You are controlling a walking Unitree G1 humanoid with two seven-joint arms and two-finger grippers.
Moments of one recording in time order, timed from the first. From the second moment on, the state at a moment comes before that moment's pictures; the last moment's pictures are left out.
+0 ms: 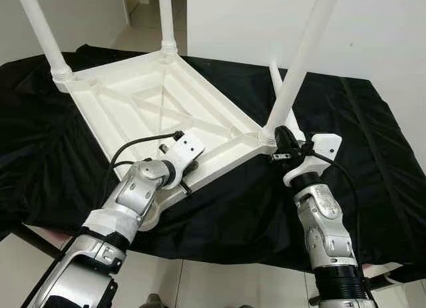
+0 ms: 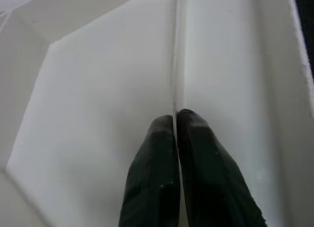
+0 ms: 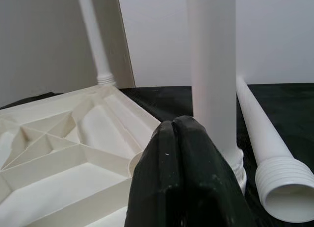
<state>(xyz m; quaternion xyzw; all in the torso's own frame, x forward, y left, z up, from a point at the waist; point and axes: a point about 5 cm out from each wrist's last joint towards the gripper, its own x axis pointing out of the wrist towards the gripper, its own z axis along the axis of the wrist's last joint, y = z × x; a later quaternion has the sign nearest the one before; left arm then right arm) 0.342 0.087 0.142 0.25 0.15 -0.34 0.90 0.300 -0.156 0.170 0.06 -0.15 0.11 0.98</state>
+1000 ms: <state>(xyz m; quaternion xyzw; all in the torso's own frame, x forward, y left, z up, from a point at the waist) 0.346 0.068 0.150 0.10 0.11 -0.23 0.96 0.301 -0.153 0.167 0.06 -0.15 0.09 0.98</state>
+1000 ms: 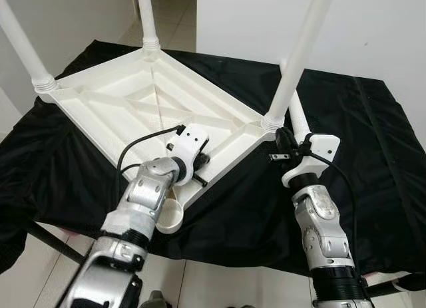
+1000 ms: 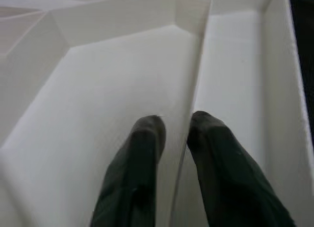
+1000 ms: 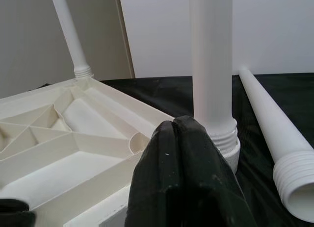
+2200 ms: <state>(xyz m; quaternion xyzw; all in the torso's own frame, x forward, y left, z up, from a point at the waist) 0.305 0.184 0.176 0.23 0.00 -0.37 0.90 0.294 -0.151 0.151 0.05 -0.11 0.10 0.99</state>
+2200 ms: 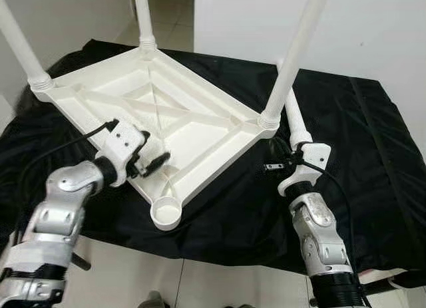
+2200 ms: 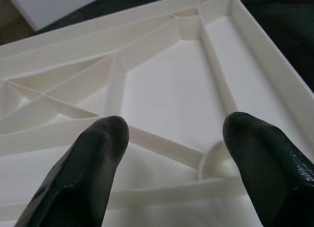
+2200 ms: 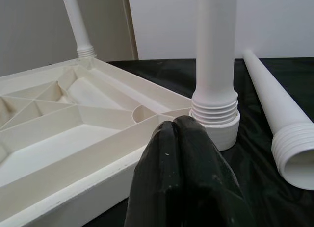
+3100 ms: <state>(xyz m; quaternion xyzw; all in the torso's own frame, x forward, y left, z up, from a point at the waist) 0.277 0.126 0.163 0.19 -0.01 -0.53 0.83 0.291 -0.153 0.150 0.05 -0.11 0.11 0.99</state>
